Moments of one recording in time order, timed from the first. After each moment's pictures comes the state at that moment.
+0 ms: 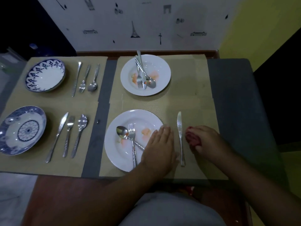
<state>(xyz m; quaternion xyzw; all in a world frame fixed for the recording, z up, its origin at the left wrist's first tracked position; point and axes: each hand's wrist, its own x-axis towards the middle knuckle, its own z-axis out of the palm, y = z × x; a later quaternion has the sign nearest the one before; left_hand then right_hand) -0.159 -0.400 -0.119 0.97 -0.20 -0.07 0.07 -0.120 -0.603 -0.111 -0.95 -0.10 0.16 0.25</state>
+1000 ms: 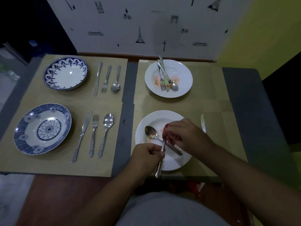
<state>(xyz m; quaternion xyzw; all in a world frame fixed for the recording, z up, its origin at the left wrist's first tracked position) -0.182 -0.247 -0.072 0.75 0.20 -0.25 0.58 -0.114 -0.435 -0.082 -0.91 -0.33 0.04 0.24</state>
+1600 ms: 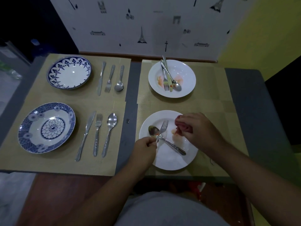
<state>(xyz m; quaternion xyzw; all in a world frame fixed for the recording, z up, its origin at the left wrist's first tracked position) -0.171 -0.236 -0.072 0.75 0.23 -0.22 0.58 -0.108 -0.443 -0.066 -0.95 -0.20 0.00 0.26</state>
